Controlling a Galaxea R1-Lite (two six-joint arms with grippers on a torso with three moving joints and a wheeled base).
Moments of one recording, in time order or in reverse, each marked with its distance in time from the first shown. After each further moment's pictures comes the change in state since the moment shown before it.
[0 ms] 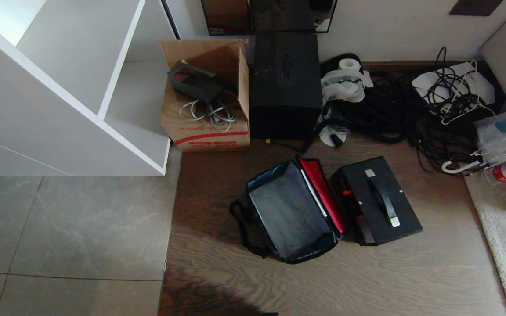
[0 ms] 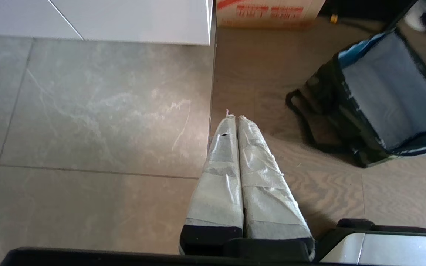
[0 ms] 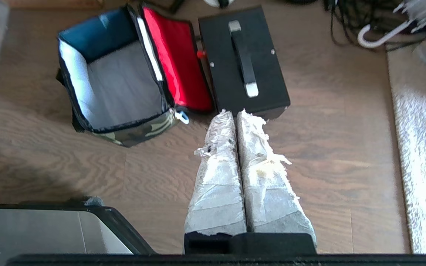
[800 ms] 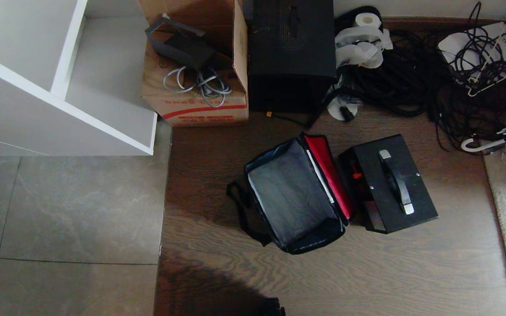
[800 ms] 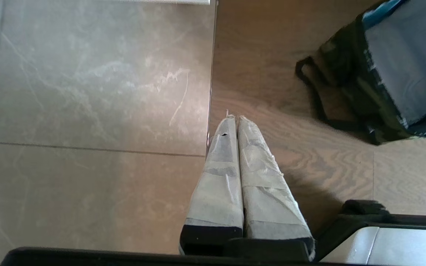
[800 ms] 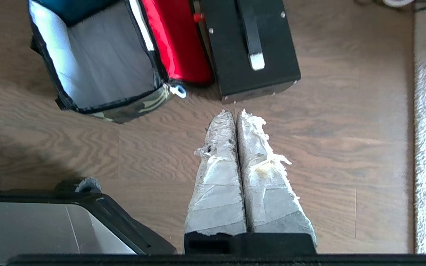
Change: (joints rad) left arm 0.000 0.000 0.000 0.000 0.000 0.000; right arm 0.000 0.000 0.000 0.000 0.000 0.000
